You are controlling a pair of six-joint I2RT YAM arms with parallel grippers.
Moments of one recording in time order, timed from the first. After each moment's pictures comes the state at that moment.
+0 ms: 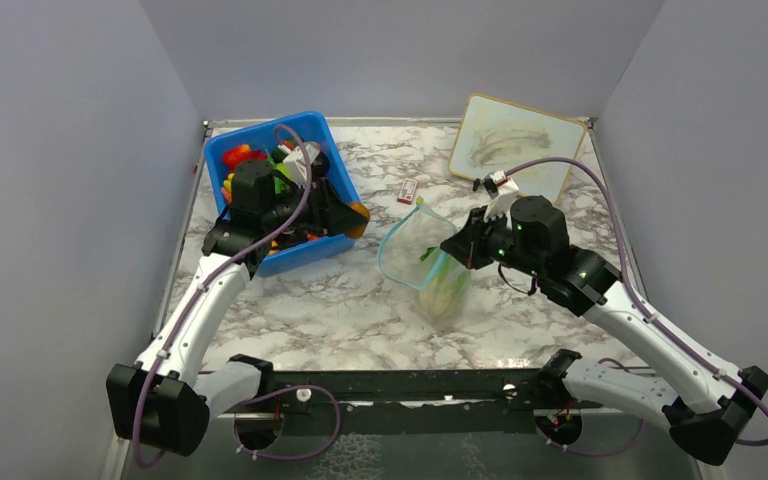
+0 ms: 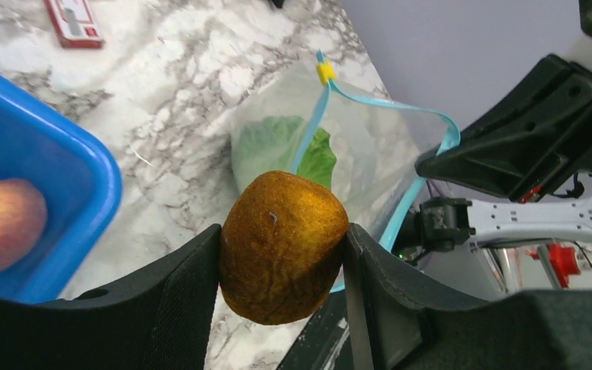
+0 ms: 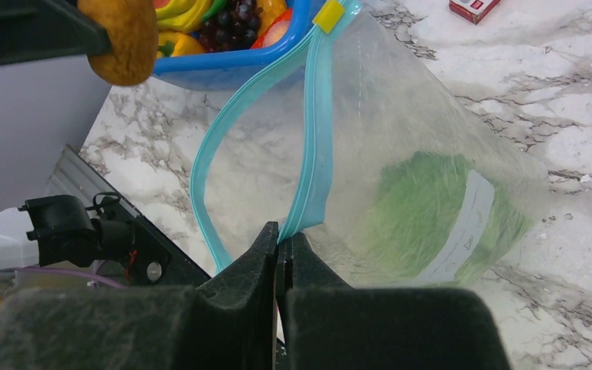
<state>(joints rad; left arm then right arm) -0.24 1.10 0.99 -0.27 0.77 -0.48 0.73 0.94 0.97 -0.44 -0.07 0.45</state>
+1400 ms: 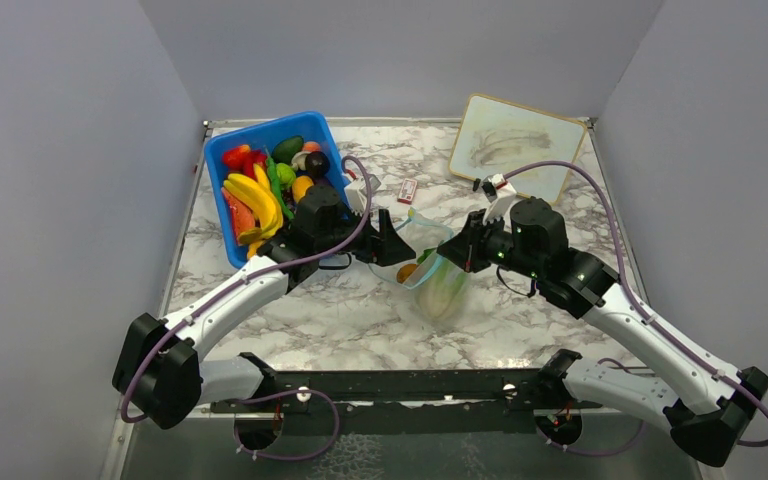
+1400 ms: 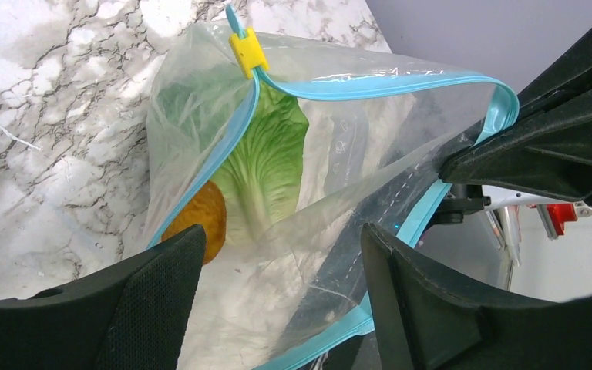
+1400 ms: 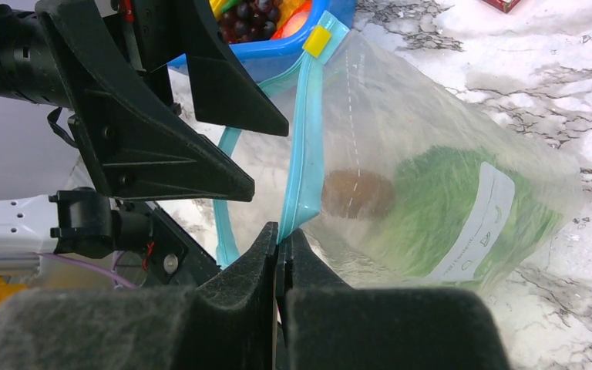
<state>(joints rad) -0.60 1.22 0.84 -0.02 0.57 -0.58 0.73 0.93 0.94 -0.41 -0.12 0.49</state>
